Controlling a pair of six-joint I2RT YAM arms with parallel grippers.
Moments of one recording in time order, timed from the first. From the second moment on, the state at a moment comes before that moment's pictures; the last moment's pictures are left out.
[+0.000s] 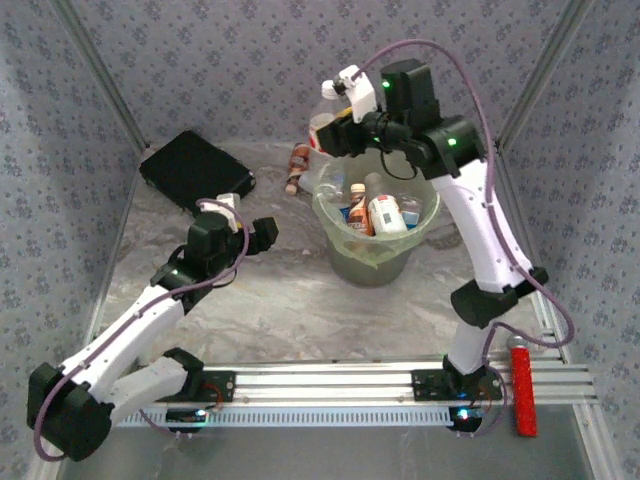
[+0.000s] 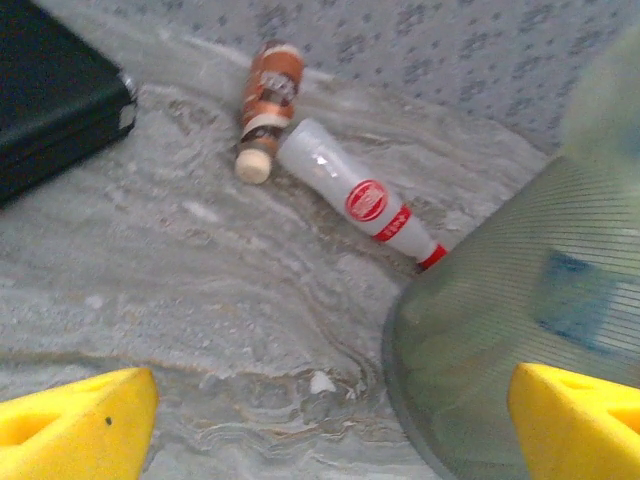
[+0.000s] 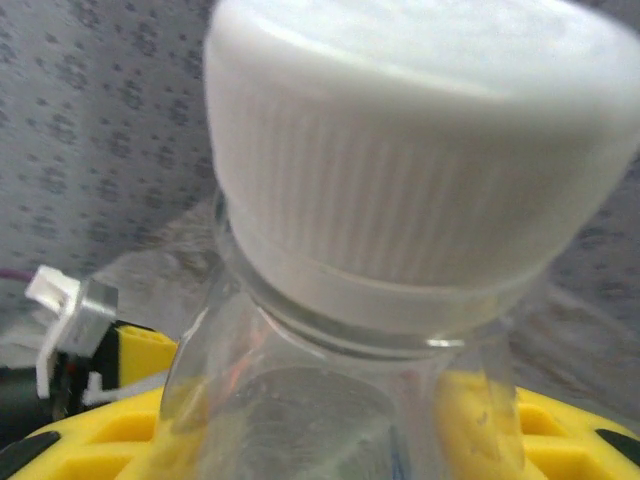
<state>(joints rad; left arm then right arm) -0.52 0.98 0.73 -0.20 -0.08 -0.58 0.56 1.77 2.41 -1.07 -0.27 -0.08</state>
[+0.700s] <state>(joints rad) -0.45 1.12 0.70 -0.19 0.05 -0.69 0.41 1.75 2.19 -1.23 0.02 -0.49</state>
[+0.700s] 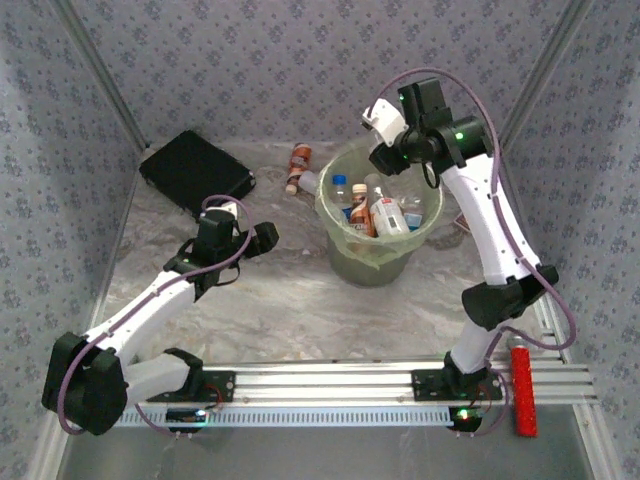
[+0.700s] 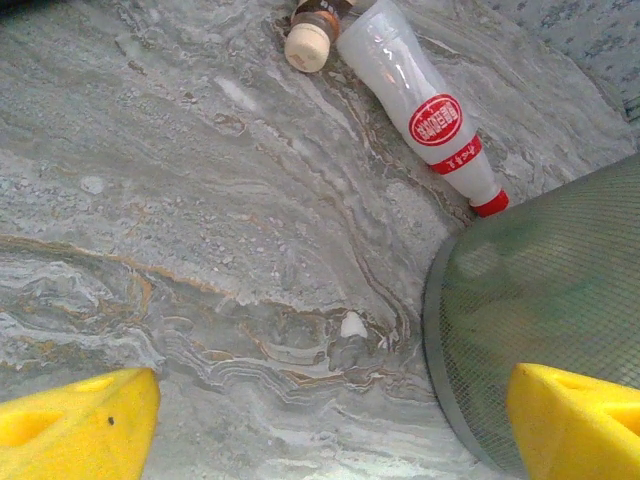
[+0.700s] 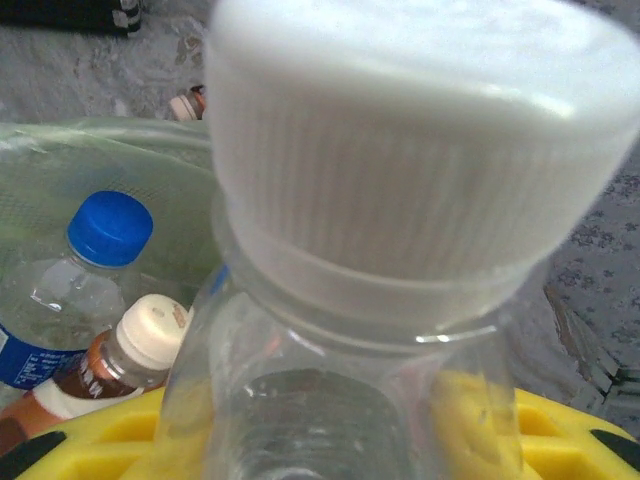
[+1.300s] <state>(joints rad) -0.44 1.13 0.70 -0.19 0.06 -0.69 0.51 1.93 2.39 -1.38 0.11 -0.54</state>
